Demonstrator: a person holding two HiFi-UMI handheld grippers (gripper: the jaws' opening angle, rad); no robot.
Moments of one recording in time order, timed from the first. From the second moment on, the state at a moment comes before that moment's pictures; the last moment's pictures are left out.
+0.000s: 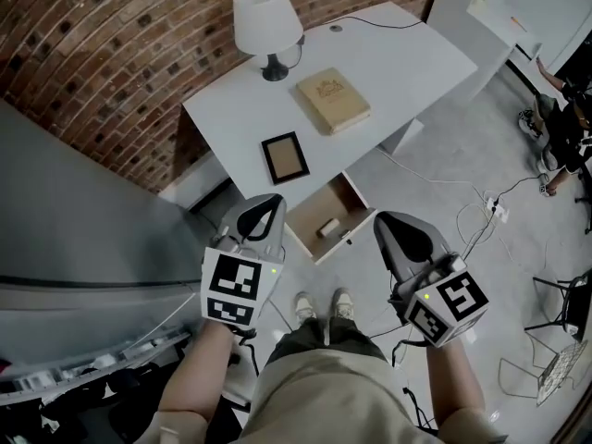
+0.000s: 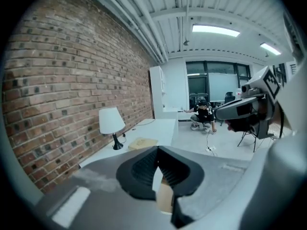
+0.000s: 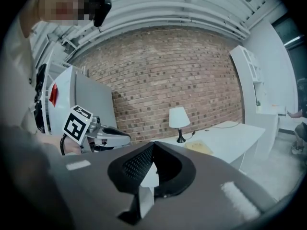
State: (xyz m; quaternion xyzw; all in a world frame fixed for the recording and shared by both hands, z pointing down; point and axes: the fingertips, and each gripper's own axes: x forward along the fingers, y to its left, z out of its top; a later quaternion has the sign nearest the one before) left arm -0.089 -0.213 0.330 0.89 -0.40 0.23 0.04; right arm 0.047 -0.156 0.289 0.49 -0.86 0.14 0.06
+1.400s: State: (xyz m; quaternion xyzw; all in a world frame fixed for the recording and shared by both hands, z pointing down) left arm -0.119 -0.158 0.161 0.88 -0.46 0.12 -0.09; right arm 0.039 -0.138 0.119 0.49 -0.87 -0.04 -0.01
